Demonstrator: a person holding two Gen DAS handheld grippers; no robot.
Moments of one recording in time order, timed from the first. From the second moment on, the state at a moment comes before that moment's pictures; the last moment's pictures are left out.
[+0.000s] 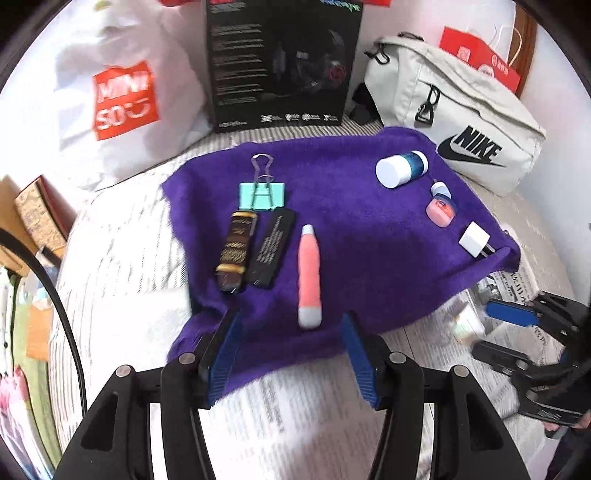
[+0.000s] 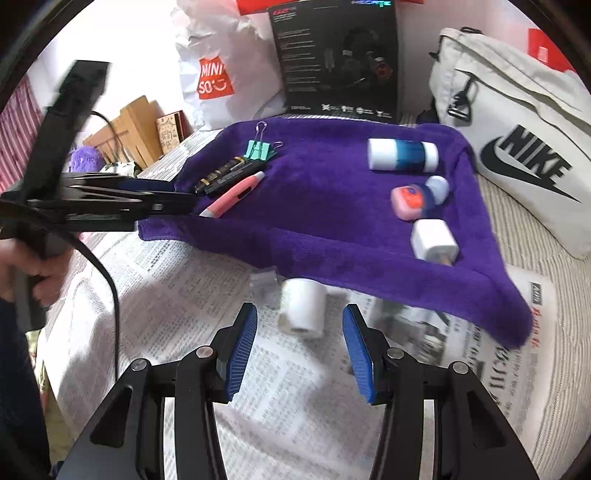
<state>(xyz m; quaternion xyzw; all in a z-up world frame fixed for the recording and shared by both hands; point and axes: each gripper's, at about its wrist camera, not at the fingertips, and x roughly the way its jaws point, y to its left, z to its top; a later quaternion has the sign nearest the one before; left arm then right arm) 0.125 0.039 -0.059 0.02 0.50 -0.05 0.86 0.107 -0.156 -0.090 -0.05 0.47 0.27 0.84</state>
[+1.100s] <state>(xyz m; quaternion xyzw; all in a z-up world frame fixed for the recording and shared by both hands) 0.083 -0.066 -0.085 0.06 0.49 -0.19 0.85 0.051 -0.274 -0.102 0.00 0.48 0.16 0.86</state>
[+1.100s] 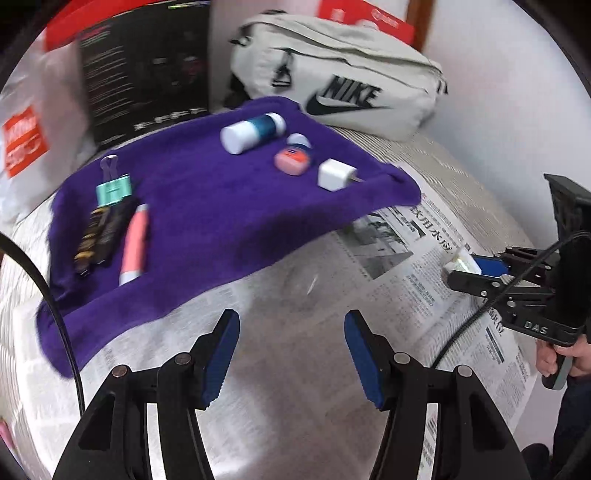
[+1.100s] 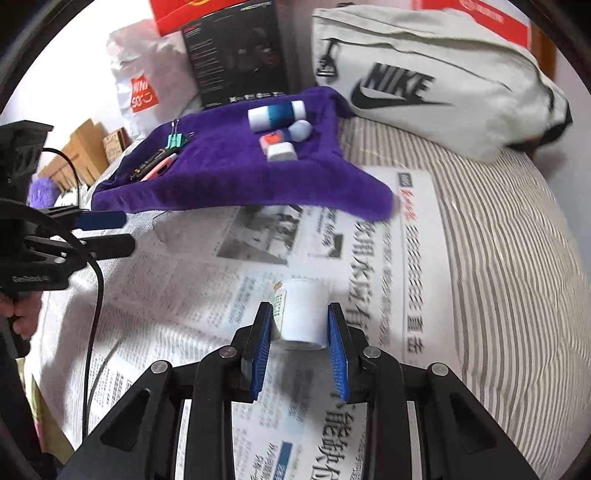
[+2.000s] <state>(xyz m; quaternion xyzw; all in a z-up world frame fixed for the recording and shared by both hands) 0.105 -0.077 -0.103 0.11 0.49 -0.22 0.84 0.056 -0.267 -0.110 -0.01 0.48 0.17 0.86</state>
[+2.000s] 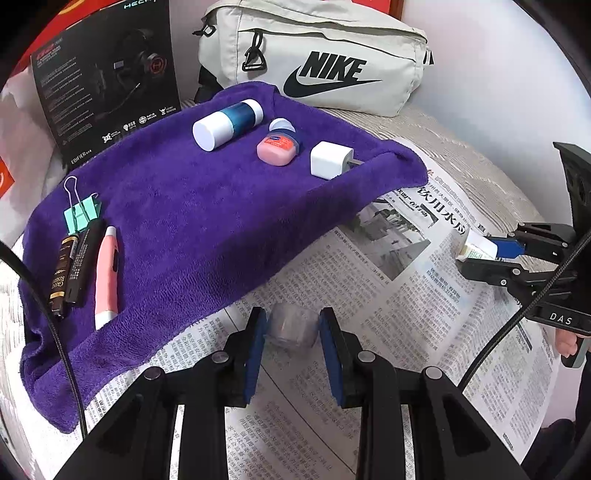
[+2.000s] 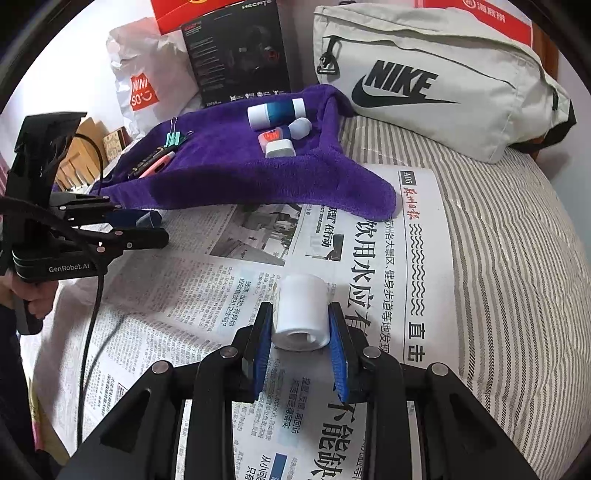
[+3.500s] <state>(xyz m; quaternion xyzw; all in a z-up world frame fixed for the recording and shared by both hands) 0.123 0.057 -0.060 -0.02 0.48 -0.10 0.87 0.140 -0.184 -0.061 -0.02 0.43 0.25 0.87</state>
